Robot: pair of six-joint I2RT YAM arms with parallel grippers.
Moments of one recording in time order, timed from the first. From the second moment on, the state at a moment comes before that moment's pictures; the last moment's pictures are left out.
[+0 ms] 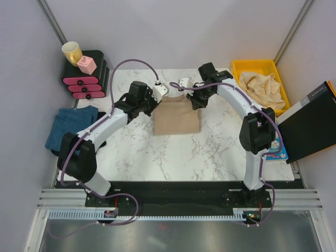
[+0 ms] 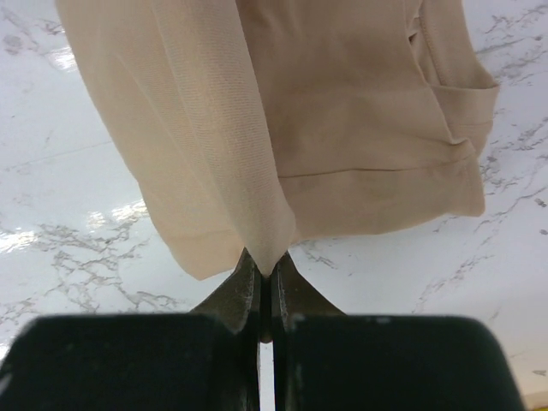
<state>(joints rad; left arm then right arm) -0.45 1.57 1.19 -0.27 0.16 0.44 0.37 2.01 1.85 -1.00 -0.46 -0.87</state>
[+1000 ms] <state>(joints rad) -0.39 1.92 1.43 -0.19 0.09 0.47 0.34 2.23 1.96 -0.65 -0.33 -0.80</state>
